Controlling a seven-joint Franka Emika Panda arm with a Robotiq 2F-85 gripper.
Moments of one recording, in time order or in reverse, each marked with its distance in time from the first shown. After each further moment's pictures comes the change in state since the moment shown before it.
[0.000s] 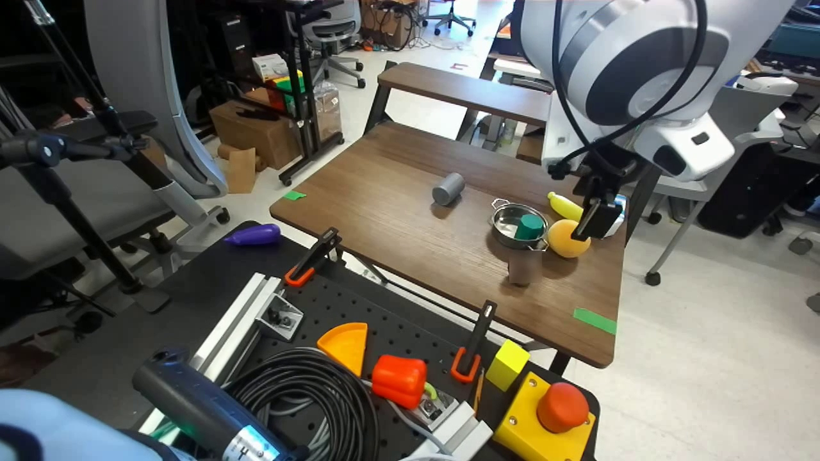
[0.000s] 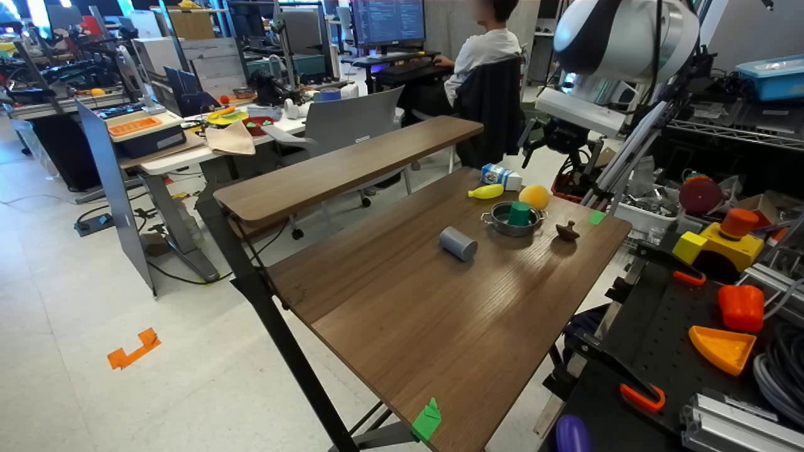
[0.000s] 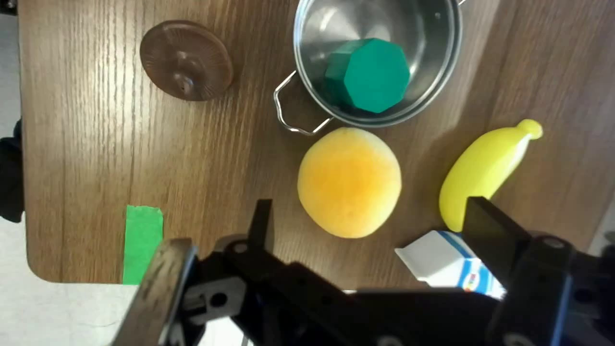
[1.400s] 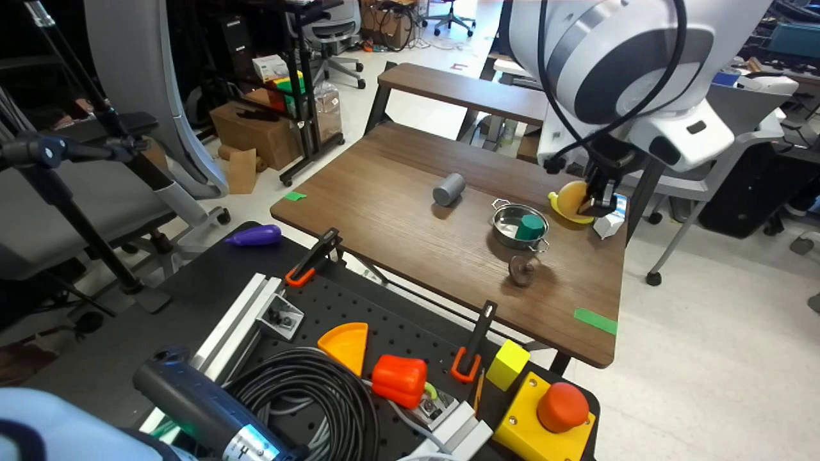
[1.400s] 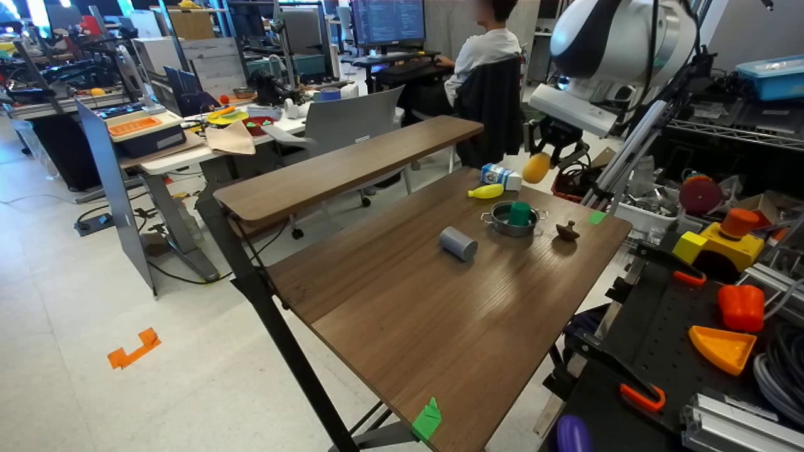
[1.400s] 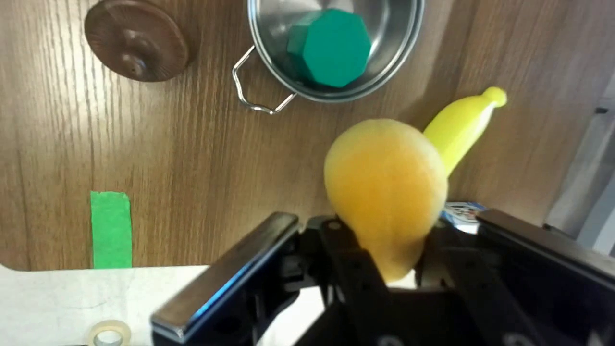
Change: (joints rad) arm 0.017 -0.021 0.007 -0.022 -0.011 0.104 0.041
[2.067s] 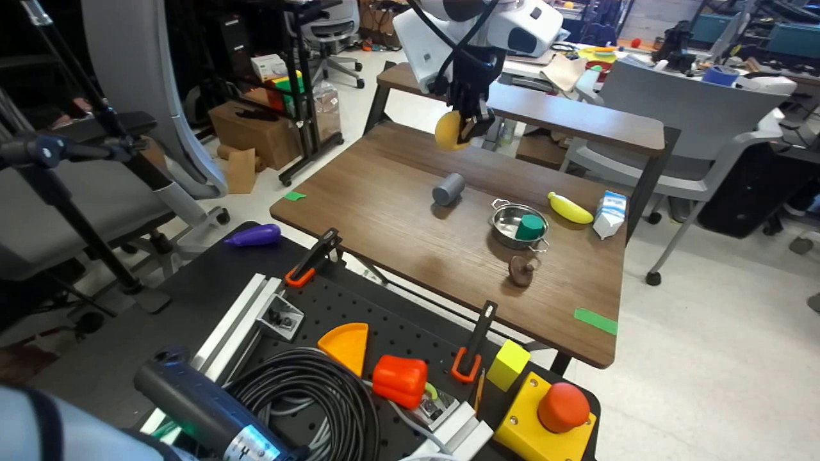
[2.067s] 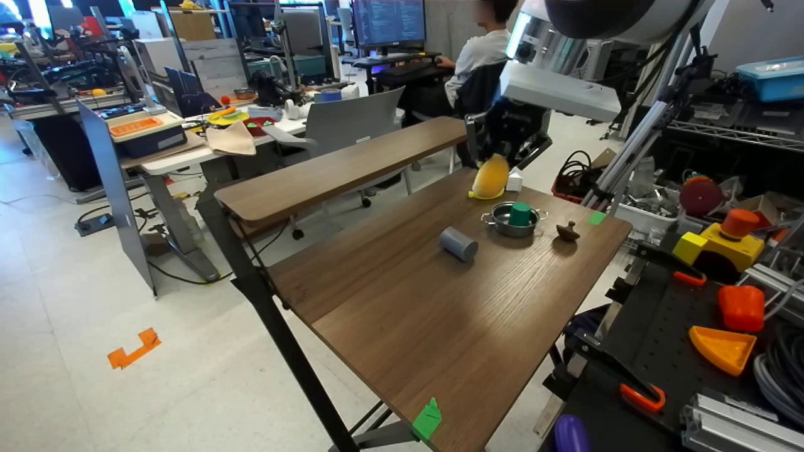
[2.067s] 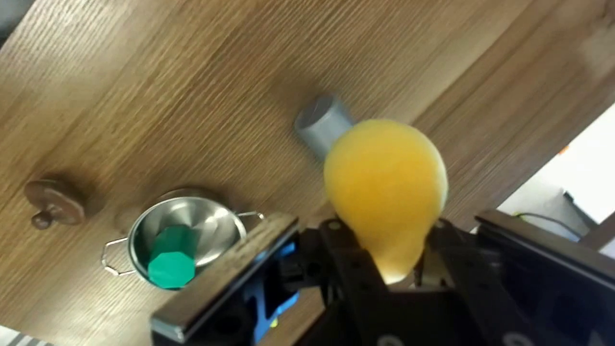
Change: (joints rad) arm 0.257 -0.237 0.088 -0.162 -0.234 -0.083 -0.052
